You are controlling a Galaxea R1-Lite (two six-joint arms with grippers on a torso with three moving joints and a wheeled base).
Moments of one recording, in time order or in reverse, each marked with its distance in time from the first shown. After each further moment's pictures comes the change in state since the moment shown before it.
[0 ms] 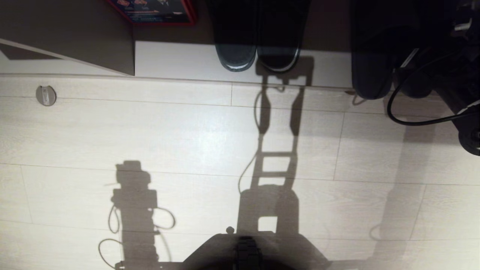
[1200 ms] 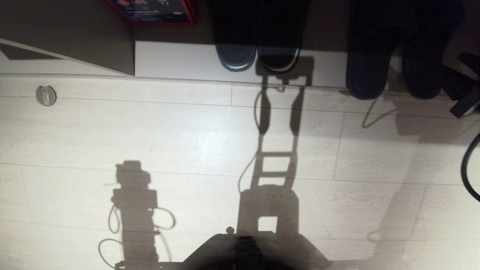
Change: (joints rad) left arm 0.000 0.000 0.000 0.000 0.000 0.001; right arm 0.010 -0.519 0.526 0.139 0.103 -0.033
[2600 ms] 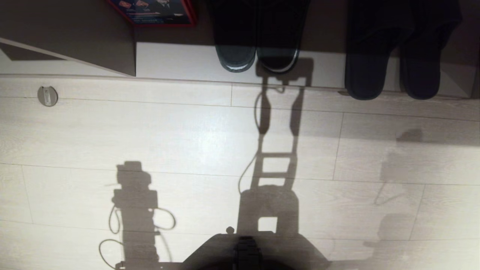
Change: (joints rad) left arm 0.000 0.000 0.000 0.000 0.000 0.000; right arm 0.017 -1.176 0.409 0.994 -0.027 -0.015
